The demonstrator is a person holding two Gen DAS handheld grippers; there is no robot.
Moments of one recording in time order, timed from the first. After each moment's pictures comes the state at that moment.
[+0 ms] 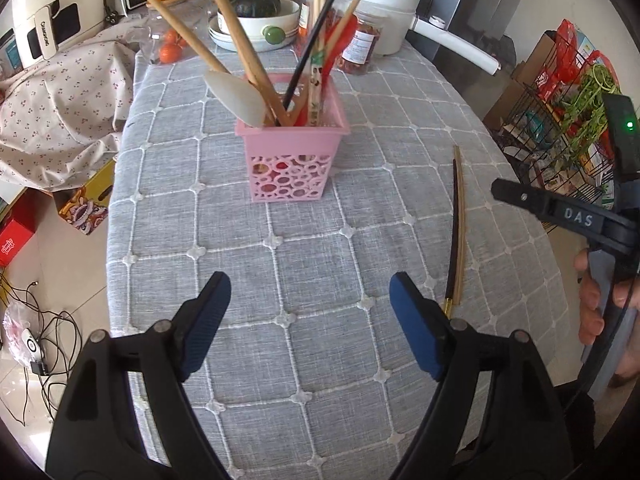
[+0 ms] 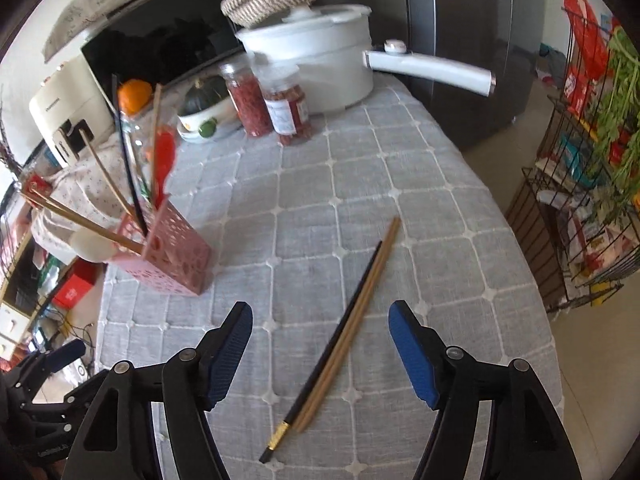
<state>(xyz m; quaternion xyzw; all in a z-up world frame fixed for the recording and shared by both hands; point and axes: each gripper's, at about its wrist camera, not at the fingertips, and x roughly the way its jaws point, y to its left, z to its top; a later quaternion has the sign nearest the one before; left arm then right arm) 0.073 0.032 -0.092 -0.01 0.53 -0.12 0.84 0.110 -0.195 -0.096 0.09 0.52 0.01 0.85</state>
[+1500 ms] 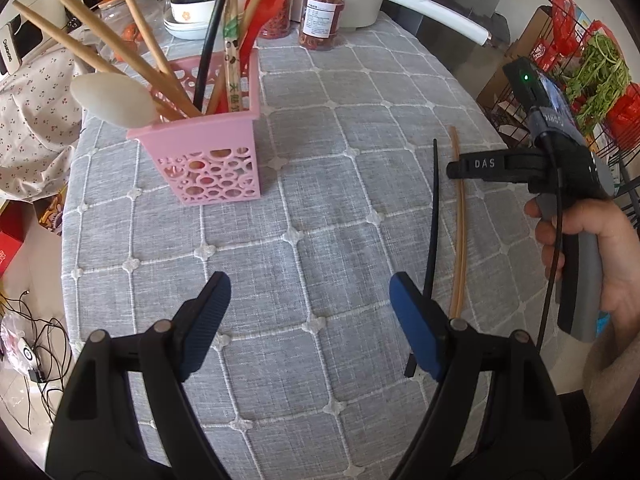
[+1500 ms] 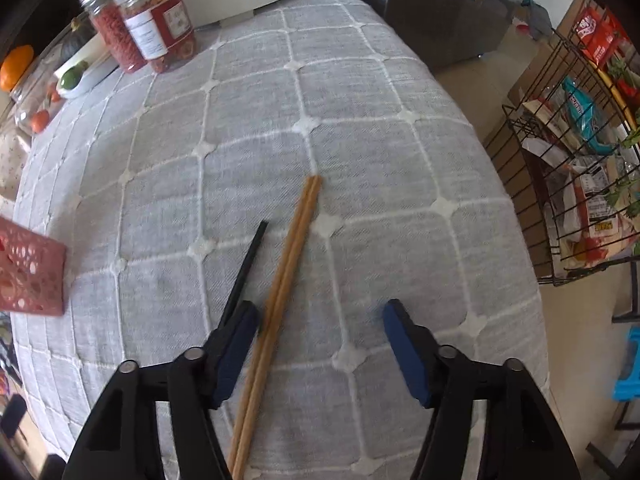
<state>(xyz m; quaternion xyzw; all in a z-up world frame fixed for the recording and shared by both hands) 0.084 -0.021 -0.113 0.01 0.55 -0.14 0.82 0.197 -0.248 -0.175 0.06 0.60 -0.07 0.79</state>
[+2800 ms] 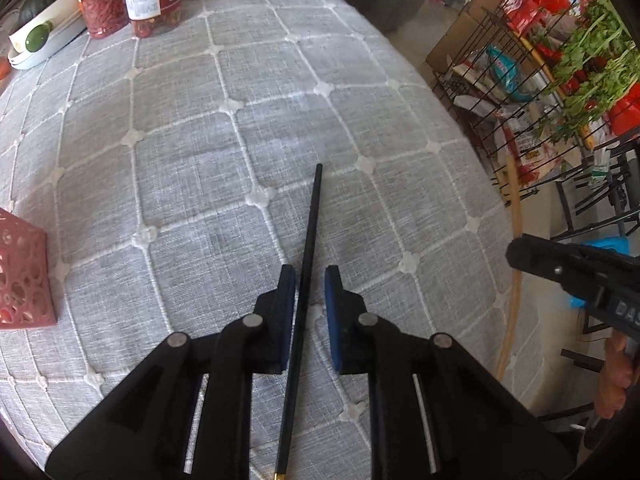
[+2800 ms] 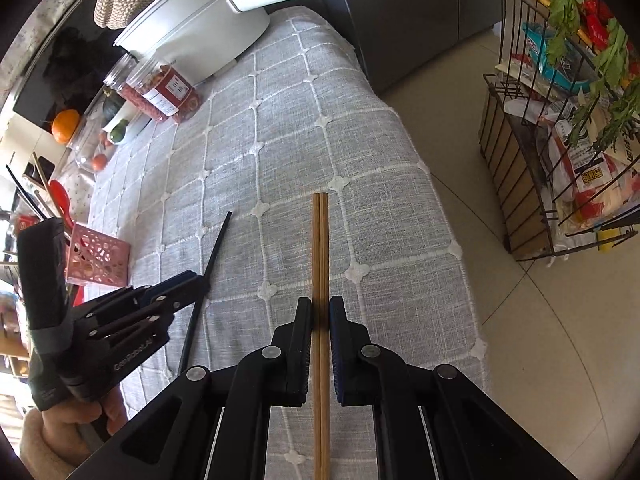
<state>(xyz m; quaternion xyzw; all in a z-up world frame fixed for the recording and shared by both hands) 0.167 -0.164 -0.160 0.02 0.60 -0.23 0.77 0.128 -0.342 -0.132 0.18 0.58 0.03 0.79</state>
